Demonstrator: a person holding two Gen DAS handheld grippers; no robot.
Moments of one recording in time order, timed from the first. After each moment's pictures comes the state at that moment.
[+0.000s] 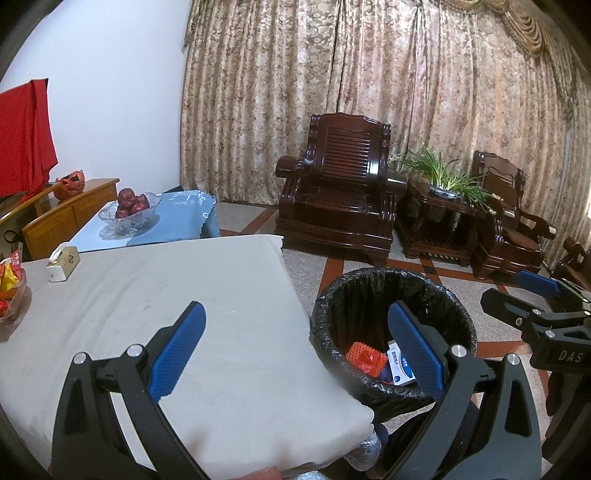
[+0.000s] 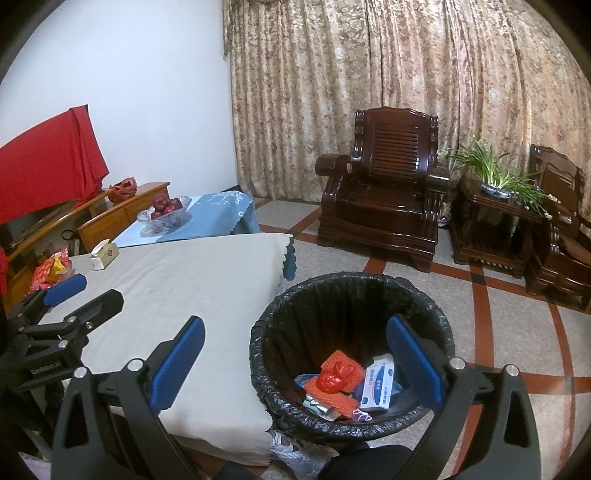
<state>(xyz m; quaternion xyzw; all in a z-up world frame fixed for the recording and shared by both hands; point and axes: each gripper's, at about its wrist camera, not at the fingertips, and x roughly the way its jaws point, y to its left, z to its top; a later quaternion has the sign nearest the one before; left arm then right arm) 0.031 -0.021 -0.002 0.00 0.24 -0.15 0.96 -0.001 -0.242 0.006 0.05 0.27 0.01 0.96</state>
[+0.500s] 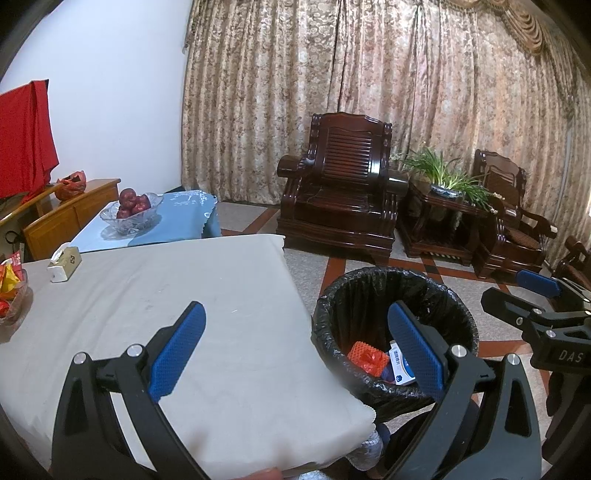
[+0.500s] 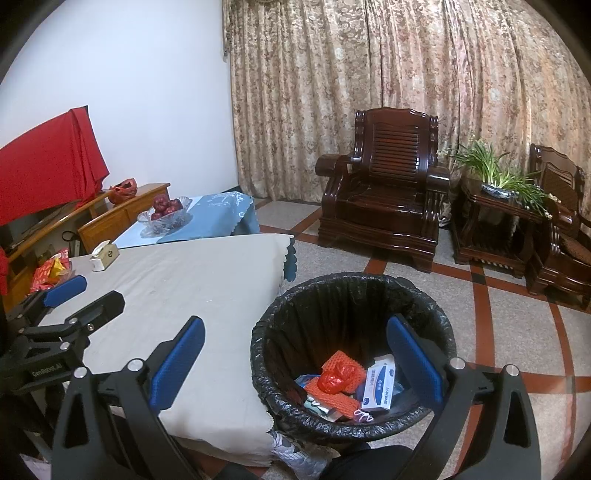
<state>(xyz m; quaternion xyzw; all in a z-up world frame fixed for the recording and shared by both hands) 0.031 -0.020 -0.002 0.00 0.24 -0.15 0.96 -0.001 -0.243 0.005 0.04 0.27 0.01 0.96</state>
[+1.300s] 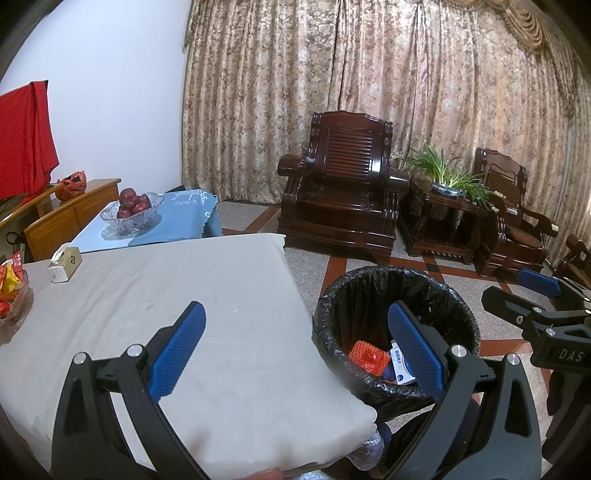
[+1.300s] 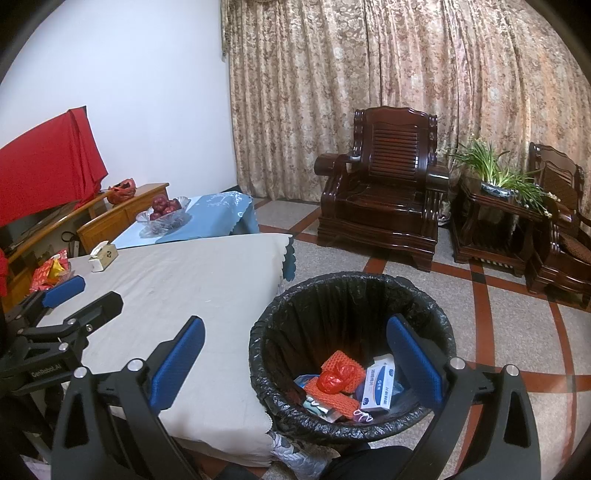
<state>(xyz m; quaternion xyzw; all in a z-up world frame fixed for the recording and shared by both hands) 0.031 -0.020 -0.001 0.01 0.25 -0.15 0.96 -0.002 -0.245 0.006 0.05 0.27 0.01 0.96</state>
